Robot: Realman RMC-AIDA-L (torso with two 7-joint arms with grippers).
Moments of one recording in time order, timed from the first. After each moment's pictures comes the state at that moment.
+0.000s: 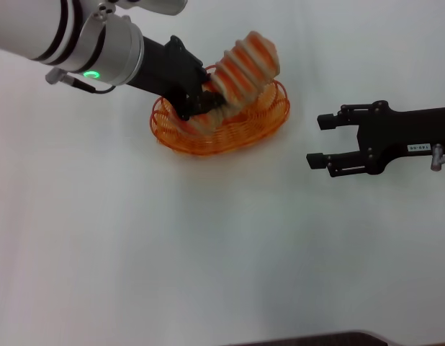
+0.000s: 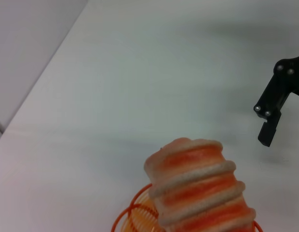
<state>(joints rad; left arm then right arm) -0.72 -2.17 1.37 1.16 2.38 1.27 -1.94 0.48 2.07 -0.64 -0.75 -2.19 -1.60 1.32</state>
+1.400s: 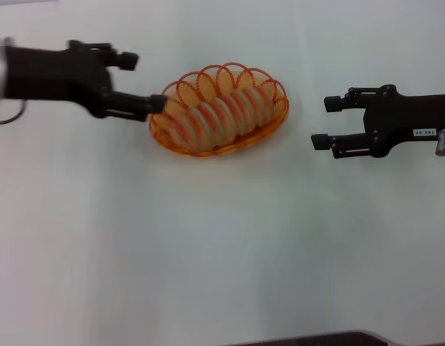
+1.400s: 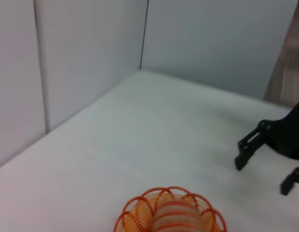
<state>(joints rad) -0.57 -2.14 0.86 1.14 2.17 1.59 -1.76 0.49 2.07 -0.59 -0.75 -2.18 -1.59 1.32</state>
